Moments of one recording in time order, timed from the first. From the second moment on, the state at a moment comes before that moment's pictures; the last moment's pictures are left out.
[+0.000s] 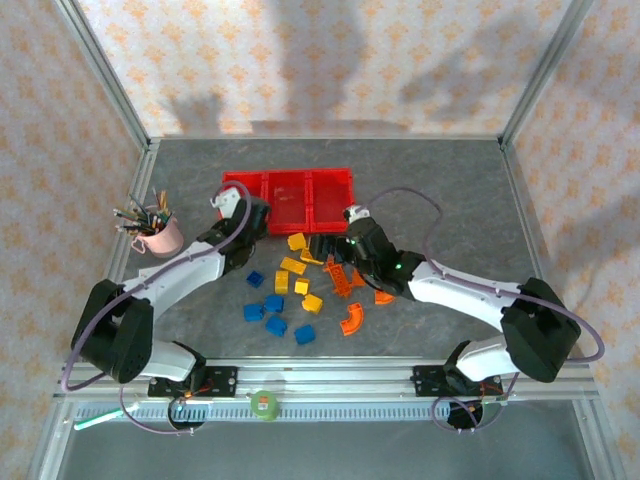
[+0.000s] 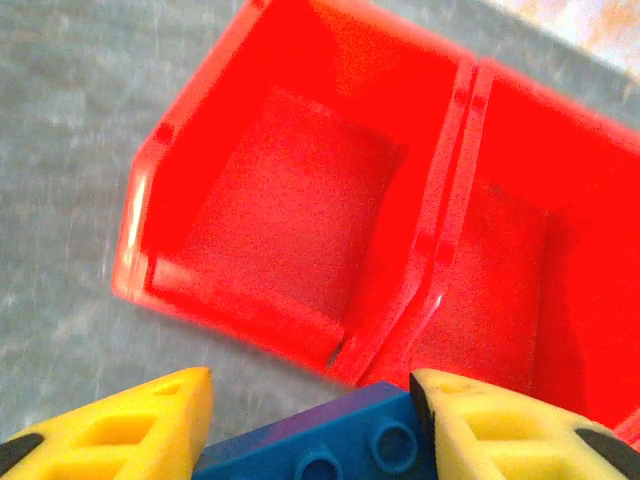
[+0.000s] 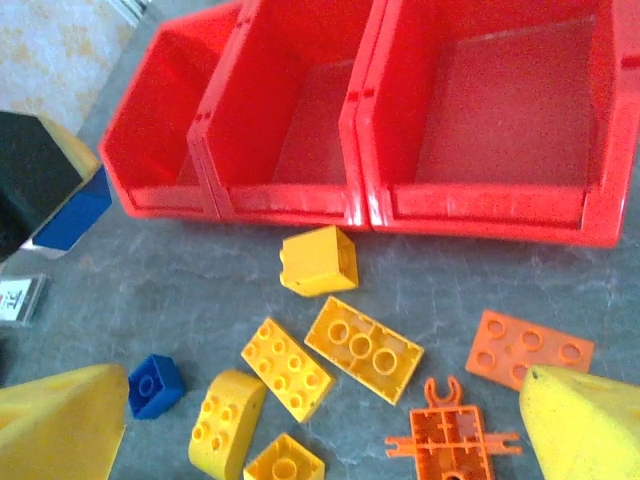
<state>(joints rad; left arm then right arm) -0.41 1.41 0.89 -0.28 -0.51 -0.79 0.82 1.38 0.82 0.00 0.13 0.65</state>
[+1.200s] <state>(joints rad) -0.38 1.43 0.96 -0.34 -0.39 -0.67 0.82 1.41 0.88 -0.15 0.14 0.64</state>
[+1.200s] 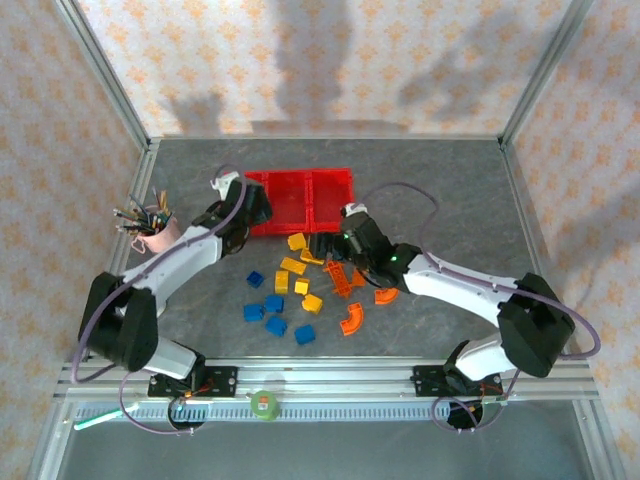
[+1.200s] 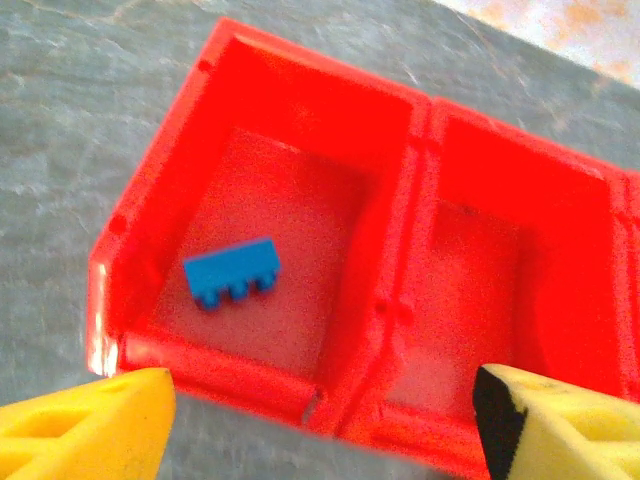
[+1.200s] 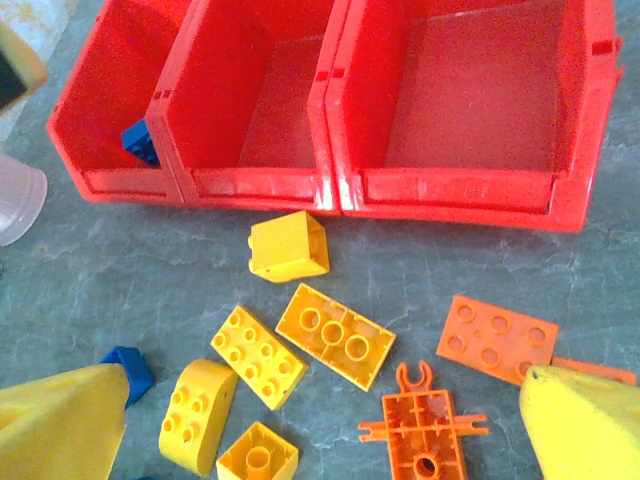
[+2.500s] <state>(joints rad) -0.62 1.45 0.60 -0.26 -0.42 -0.93 0.92 1.38 0.68 -0.04 0.12 0.77</state>
